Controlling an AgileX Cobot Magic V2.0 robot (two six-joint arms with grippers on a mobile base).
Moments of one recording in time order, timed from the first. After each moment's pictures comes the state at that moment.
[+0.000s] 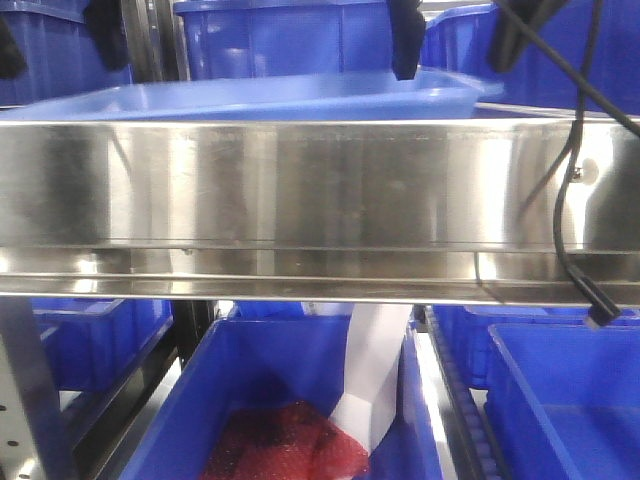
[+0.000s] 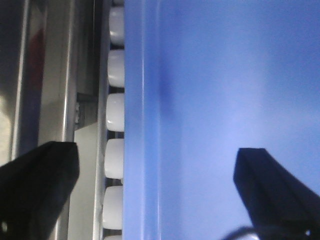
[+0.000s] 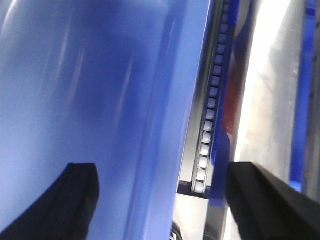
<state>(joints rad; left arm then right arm) -0.31 1.75 -1.75 0.00 1.19 -0.20 0.47 1.77 -1.73 -0.14 1.11 0.42</state>
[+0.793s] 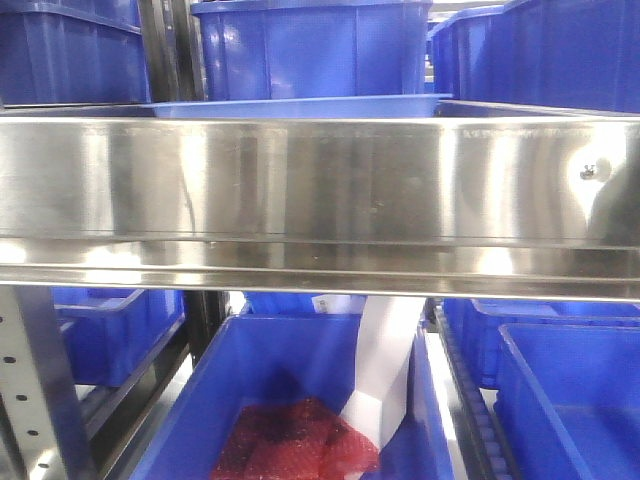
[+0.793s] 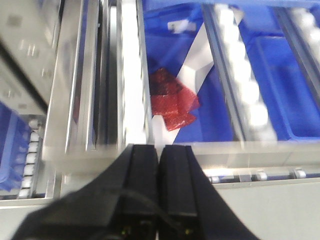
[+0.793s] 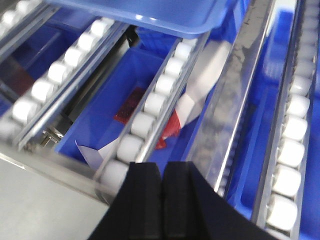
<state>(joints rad) -0.35 0.91 -1.08 -0.02 0.96 -0.17 0.53 0.97 -1.09 -0.14 0.83 0.31</state>
